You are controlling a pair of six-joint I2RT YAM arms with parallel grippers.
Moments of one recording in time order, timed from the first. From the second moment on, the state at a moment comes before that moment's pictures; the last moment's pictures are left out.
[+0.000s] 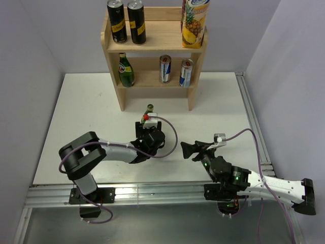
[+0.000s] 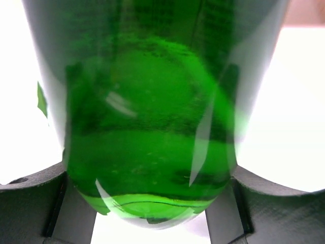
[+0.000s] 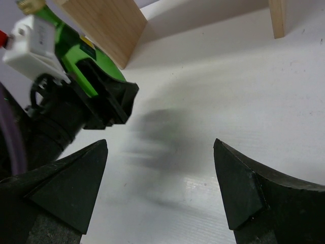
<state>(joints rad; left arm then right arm) -1.04 1.71 0.74 0.48 -1.06 -0.41 1.24 0.33 0.16 0.03 0.87 0.65</state>
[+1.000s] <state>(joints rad) -0.72 1.71 1.39 0.24 -0.82 -0.12 1.24 0.35 0.15 0.07 0.87 0.64</state>
